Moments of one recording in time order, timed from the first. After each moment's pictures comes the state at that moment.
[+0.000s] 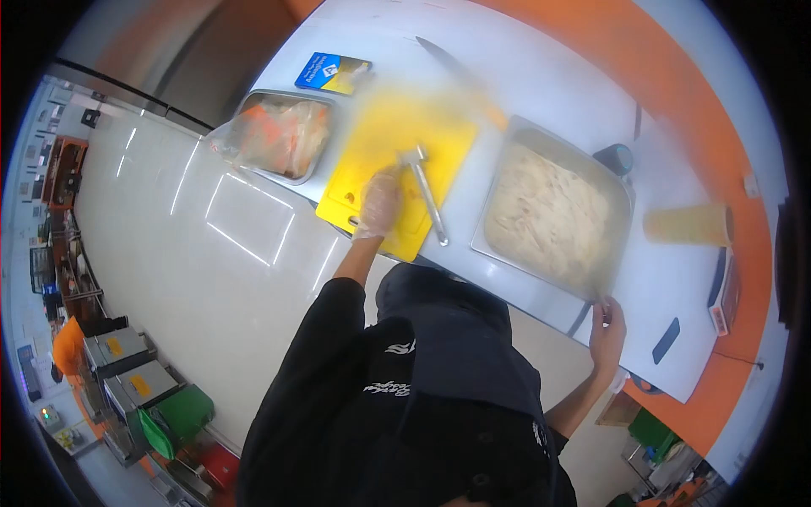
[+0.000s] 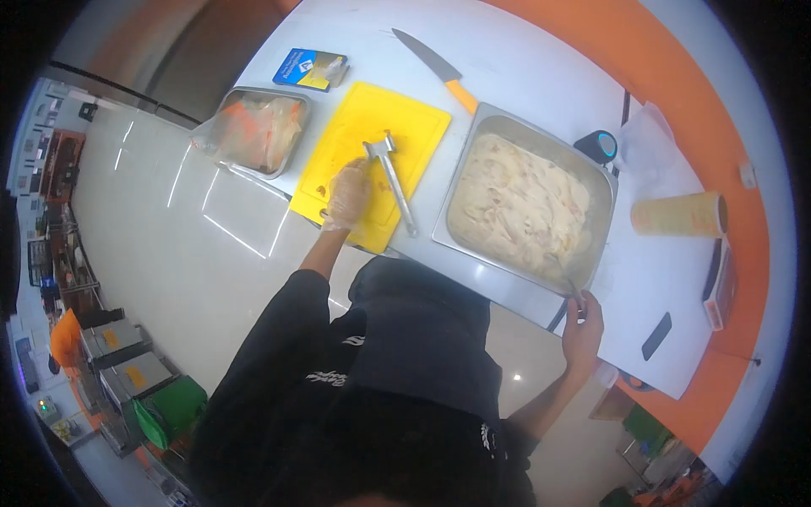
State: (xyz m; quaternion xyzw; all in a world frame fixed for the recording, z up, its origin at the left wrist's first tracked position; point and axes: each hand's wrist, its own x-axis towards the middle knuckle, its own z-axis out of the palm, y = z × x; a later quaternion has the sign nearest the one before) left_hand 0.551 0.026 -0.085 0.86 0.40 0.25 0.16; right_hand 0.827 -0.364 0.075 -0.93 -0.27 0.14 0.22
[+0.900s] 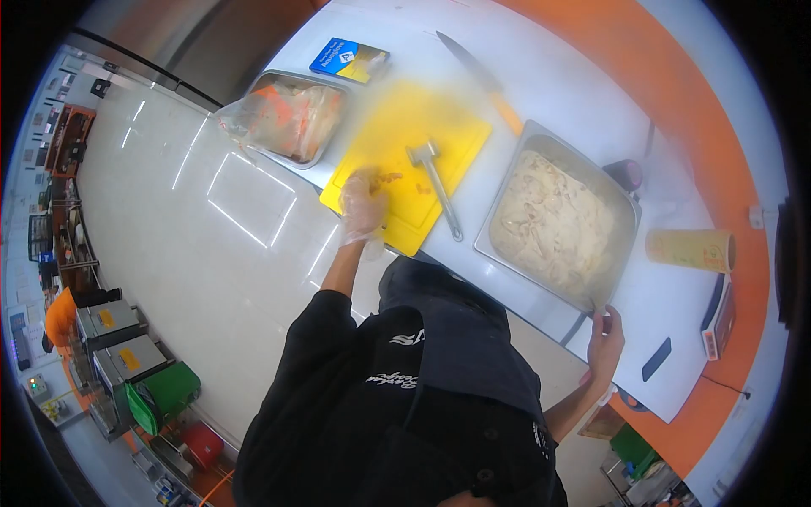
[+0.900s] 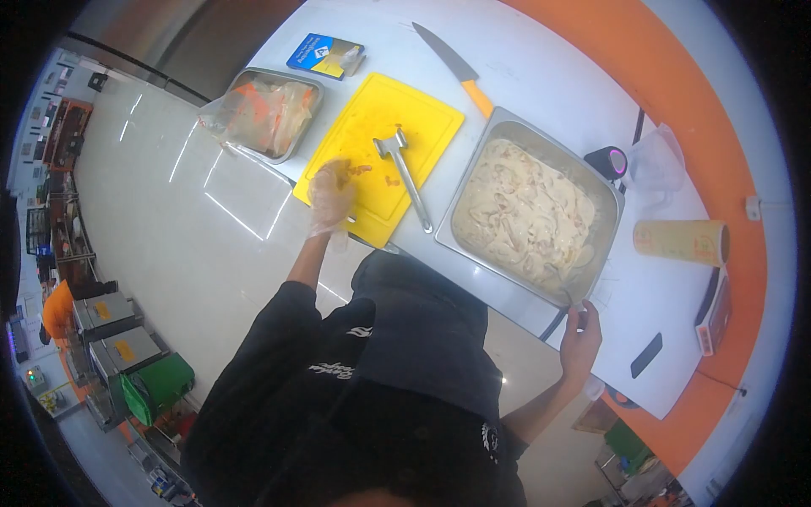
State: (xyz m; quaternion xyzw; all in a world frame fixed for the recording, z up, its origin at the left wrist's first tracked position) left_hand 0.512 0.012 -0.054 0.75 0.52 0.32 0.26; right_hand 0.833 -0.357 0.080 -0.93 -0.27 0.13 0.23
